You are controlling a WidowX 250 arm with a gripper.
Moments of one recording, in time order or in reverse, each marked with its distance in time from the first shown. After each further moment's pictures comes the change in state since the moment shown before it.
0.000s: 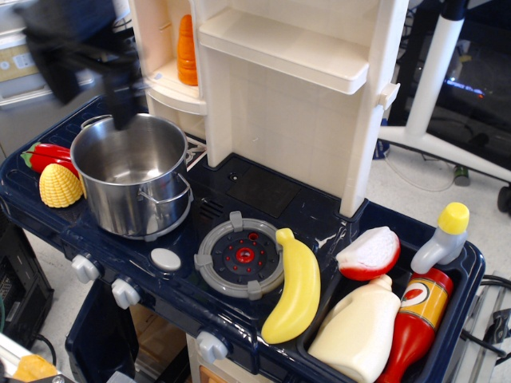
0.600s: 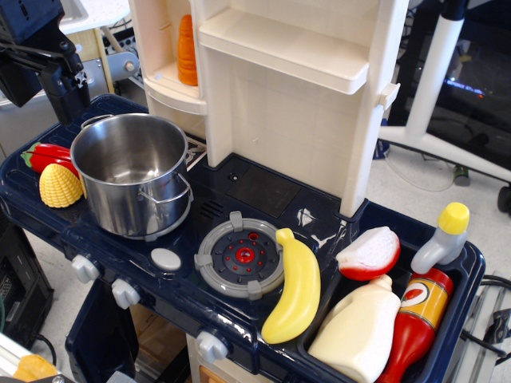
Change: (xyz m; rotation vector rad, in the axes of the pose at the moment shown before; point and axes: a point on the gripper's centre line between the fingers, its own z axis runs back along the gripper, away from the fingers) arm 0.004 0.064 -0.037 -0.125 0.000 -0.069
